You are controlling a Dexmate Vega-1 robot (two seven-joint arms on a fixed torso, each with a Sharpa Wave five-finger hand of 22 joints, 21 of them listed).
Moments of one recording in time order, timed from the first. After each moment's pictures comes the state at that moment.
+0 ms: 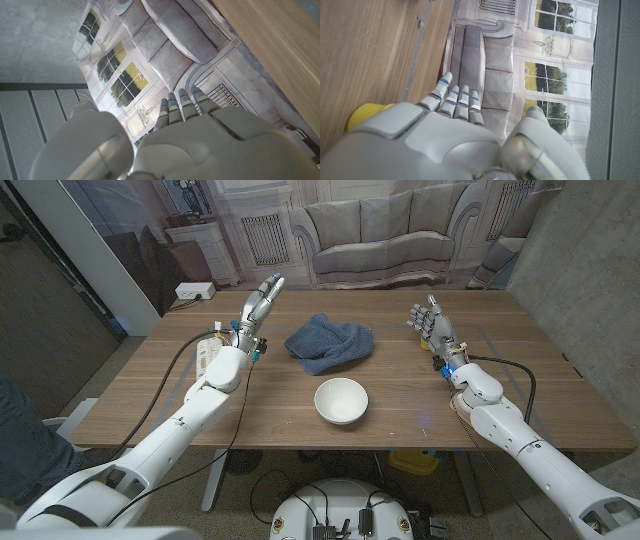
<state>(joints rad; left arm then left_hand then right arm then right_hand) 0.78 0.51 0.42 -1.33 -0.24 -0.51 0.17 0.57 0.03 -0.06 0.06 0.32 0.12 0.03 0.22 0.18 0.16 -0.05 0.24 0.19 0.08 -0.03 0.20 0.18 0.08 -0.03 0.22 0.17 -0.94 -0.55 -0.33 -1.43 0.69 0.31 0.03 0.27 -0.01 0.17 0.02 0.21 0.25 0.05 0.20 0.19 0.29 0.08 0.23 0.18 0.21 0.00 0.21 0.18 0.22 -0.04 0.53 0.17</state>
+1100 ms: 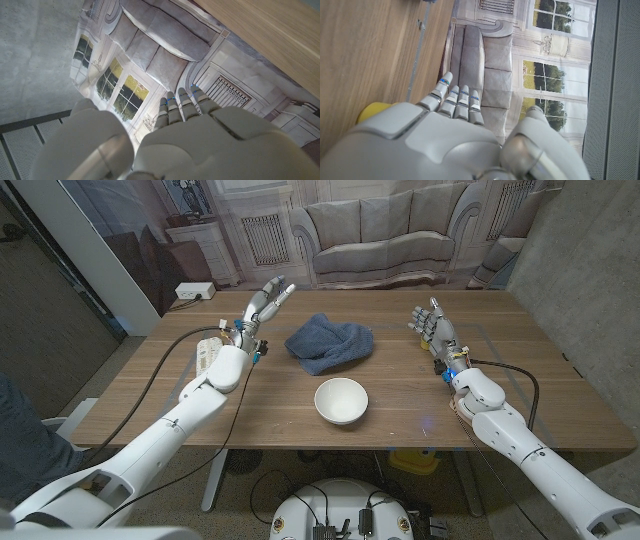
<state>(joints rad) 0.81 0.58 0.44 -1.45 -0.06 -0.38 0.28 0.58 0.02 -0.06 0.06 0.33 0.13 0.02 0.22 0.18 0.17 -0.05 0.23 0.19 0.09 -0.03 0.20 0.18 0.08 -0.04 0.21 0.18 -0.99 -0.56 -0.32 -1.49 0.69 0.32 0.00 0.27 0.00 0.17 0.02 0.21 0.26 0.05 0.20 0.19 0.29 0.07 0.23 0.18 0.21 0.00 0.21 0.18 0.22 -0.04 0.51 0.17</state>
